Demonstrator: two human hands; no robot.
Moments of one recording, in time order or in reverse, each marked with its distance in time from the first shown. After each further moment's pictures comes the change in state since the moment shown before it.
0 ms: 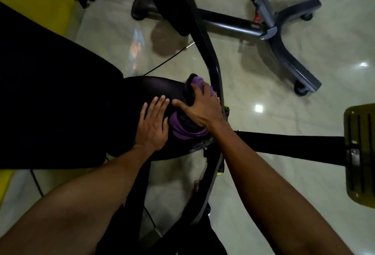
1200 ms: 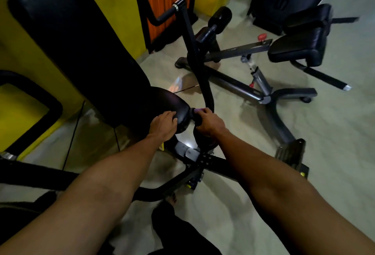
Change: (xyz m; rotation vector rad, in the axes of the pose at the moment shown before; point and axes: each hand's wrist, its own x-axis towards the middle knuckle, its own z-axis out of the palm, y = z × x) left_hand -0.055 0.269 -0.152 -0.078 -0.114 -0.572; right_hand -0.189 0.103 -0.183 -0.286 -0.138 -0.445
